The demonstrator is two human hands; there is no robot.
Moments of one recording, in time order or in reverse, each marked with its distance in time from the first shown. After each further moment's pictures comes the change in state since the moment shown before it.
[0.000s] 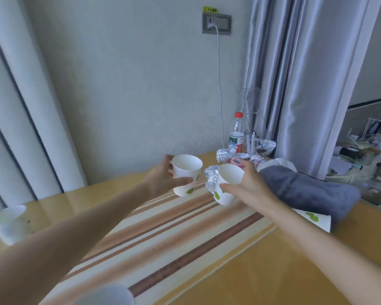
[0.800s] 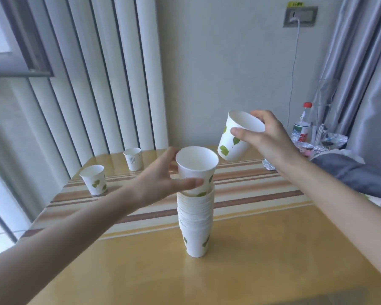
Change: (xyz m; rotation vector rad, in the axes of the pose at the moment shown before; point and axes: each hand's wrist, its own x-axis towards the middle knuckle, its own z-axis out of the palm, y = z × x) left_hand -0.296 0.062 -0.070 -0.048 0.182 -0.113; right_hand -0.151 -0.133 -0.014 0.453 -0.169 -0.378
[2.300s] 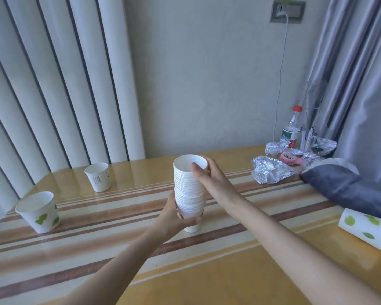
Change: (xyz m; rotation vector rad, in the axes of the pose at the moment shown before) left_hand 0.142 -0.149 0.098 -0.181 -0.046 -0.212; right_hand 0.064 0.110 0.083 0.187 -0.271 0.244
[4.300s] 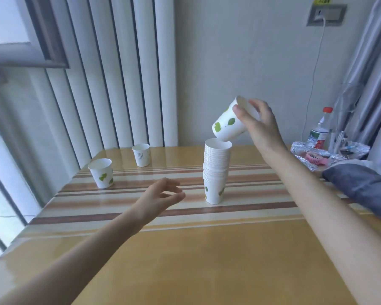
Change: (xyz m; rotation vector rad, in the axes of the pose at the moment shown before) left_hand -0.151 0.043 -0.061 -0.012 0.173 -0.014; right_hand -0.038 -0.094 -0.024 -0.061 0.280 -0.309
